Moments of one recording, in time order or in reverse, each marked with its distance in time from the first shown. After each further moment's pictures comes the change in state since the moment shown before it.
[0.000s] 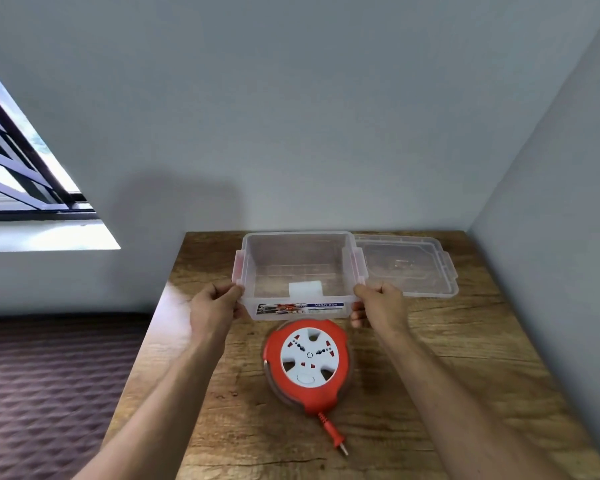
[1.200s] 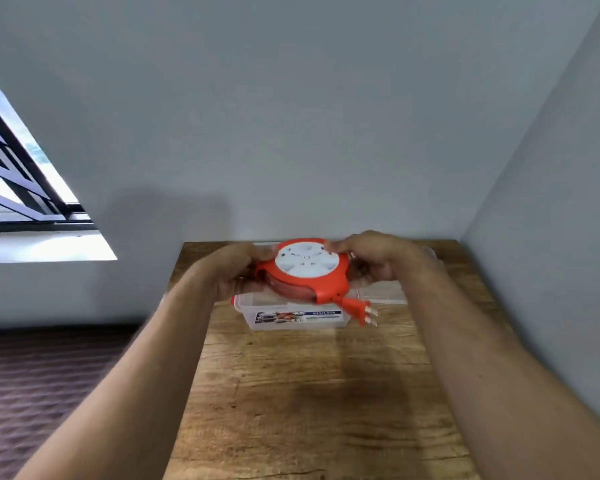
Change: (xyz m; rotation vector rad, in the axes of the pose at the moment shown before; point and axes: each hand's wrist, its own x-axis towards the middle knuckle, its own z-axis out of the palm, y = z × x) left_hand 0.011 0.121 0.035 0.294 -0.554 -0.273; right_hand 0.029 -0.135 0.011 -0.396 -0.544 0.213
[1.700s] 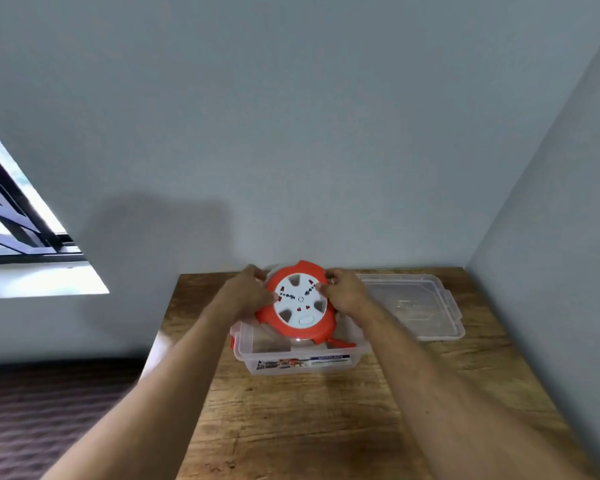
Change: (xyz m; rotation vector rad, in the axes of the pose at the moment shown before) left_hand 0.057 0.008 0.002 0.597 0.199 0.122; right_hand 0.074 0.017 0.036 -0.129 0.308 -0.263
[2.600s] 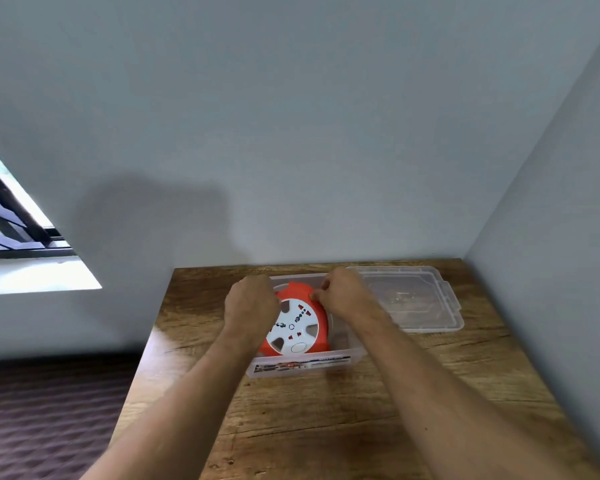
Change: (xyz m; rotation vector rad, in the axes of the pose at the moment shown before) left_hand -0.013 0.001 0.043 0.558 0.342 0.190; right_hand -0.005 0.008 0.007 -0.501 0.124 -0.133
